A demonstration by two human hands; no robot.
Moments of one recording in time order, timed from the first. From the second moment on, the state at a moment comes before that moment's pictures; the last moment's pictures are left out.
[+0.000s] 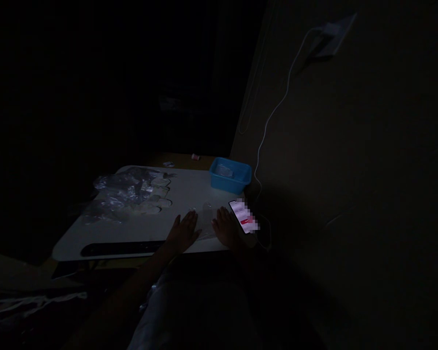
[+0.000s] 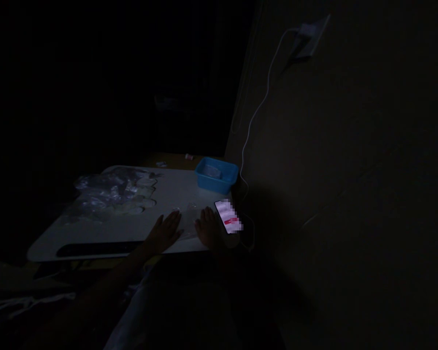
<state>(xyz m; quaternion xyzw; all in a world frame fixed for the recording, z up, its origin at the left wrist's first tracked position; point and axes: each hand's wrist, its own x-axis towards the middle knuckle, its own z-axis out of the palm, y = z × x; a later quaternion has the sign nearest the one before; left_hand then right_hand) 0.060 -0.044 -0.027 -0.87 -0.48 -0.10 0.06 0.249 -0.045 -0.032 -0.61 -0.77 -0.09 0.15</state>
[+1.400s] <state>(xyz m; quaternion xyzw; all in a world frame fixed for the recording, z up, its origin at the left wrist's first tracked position) 0.065 -0.032 -0.026 -0.85 -0.52 -0.08 0.07 0.241 -0.046 -0.030 -0.67 -0.69 -0.05 0.25</state>
